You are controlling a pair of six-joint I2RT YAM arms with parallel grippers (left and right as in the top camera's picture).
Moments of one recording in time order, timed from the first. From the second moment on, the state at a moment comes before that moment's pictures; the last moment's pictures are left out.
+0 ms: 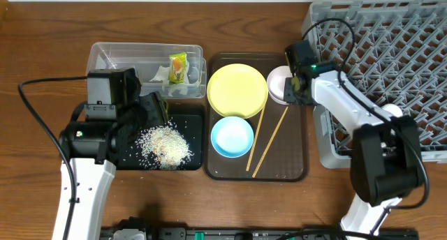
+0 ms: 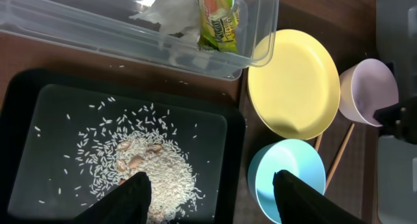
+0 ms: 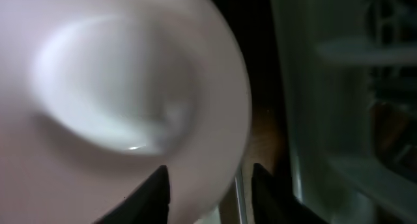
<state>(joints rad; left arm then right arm) -0.04 1.14 1.11 -0.92 0.19 -0.34 0.30 1.95 1.34 -0.74 0.21 0.44</state>
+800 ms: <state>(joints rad) -0.04 1.14 1.11 -0.94 0.19 -0.34 0.23 1.62 1.34 -0.54 0.30 0.31</state>
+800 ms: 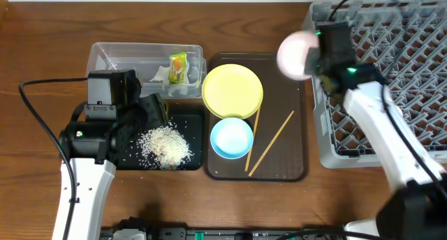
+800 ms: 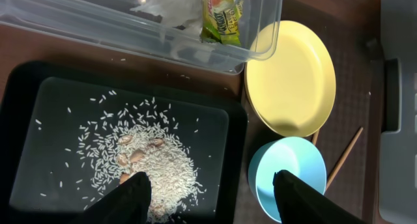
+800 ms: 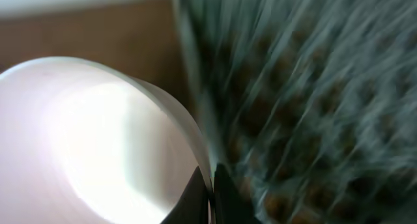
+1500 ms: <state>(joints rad) -0.04 1.14 1.11 -0.94 0.19 -0.34 0.06 1.75 1.35 0.30 0.48 -0.75</state>
